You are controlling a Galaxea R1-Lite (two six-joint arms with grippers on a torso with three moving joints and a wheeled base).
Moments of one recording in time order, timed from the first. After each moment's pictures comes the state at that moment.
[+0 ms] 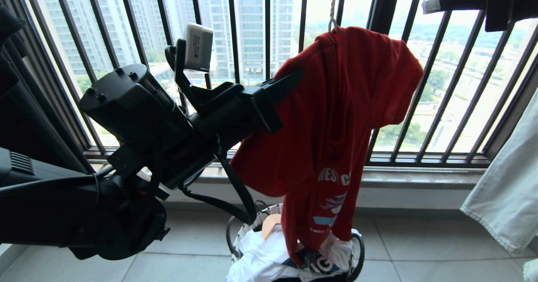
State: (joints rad) left arm -0.70 1.76 -0.94 -1.33 -0.29 -0.38; right arm 0.33 1.53 -1.95 0.55 0.17 -0.30
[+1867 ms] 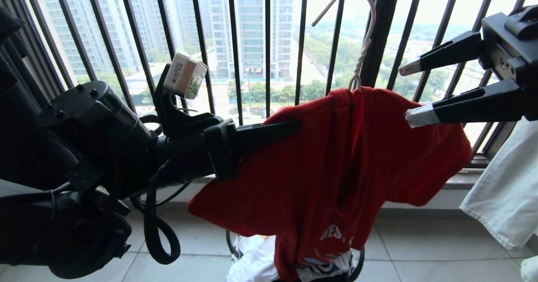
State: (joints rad) left arm -0.60 1.67 -0.77 -1.34 -0.79 -0.64; right arm 0.37 1.53 -1.92 0.89 0.58 -0.57
